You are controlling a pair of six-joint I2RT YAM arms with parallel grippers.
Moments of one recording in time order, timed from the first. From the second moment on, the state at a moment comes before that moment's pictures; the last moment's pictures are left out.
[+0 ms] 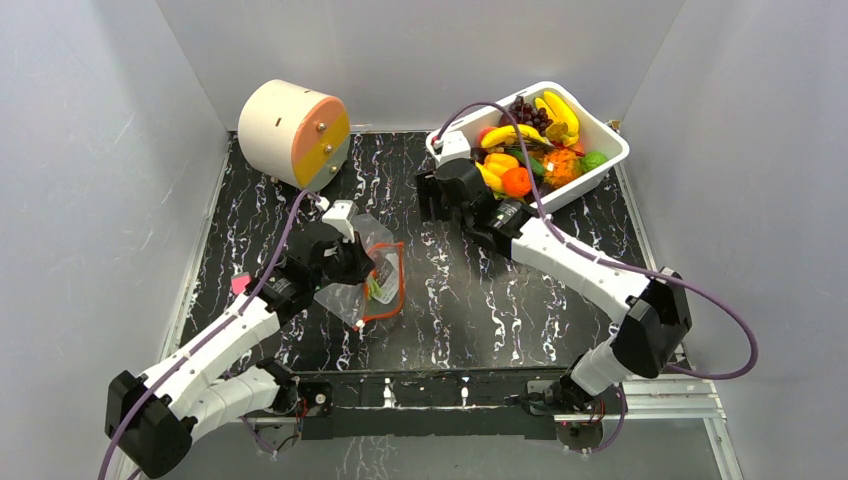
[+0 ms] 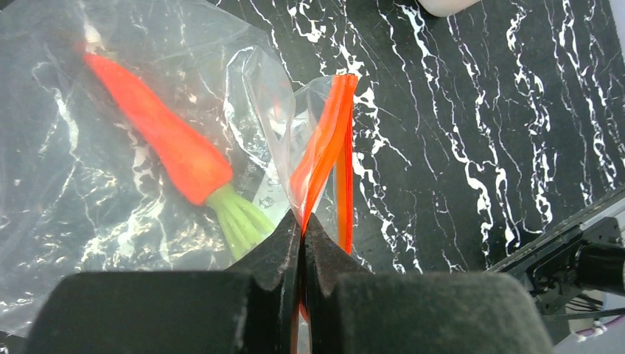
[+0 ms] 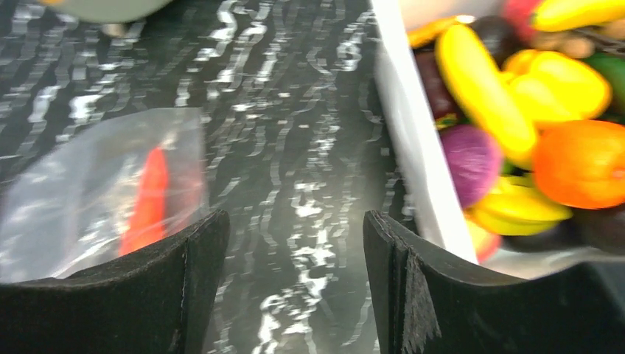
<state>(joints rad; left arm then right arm) -0.62 0.96 0.71 -0.37 -0.01 -0.46 0.80 1.50 1.34 -0.32 0.36 0.28</state>
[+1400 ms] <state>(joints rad) -0.62 0.93 0.71 -0.41 0.02 -0.37 0.31 1.92 1.55 -0.38 0.46 0.13</state>
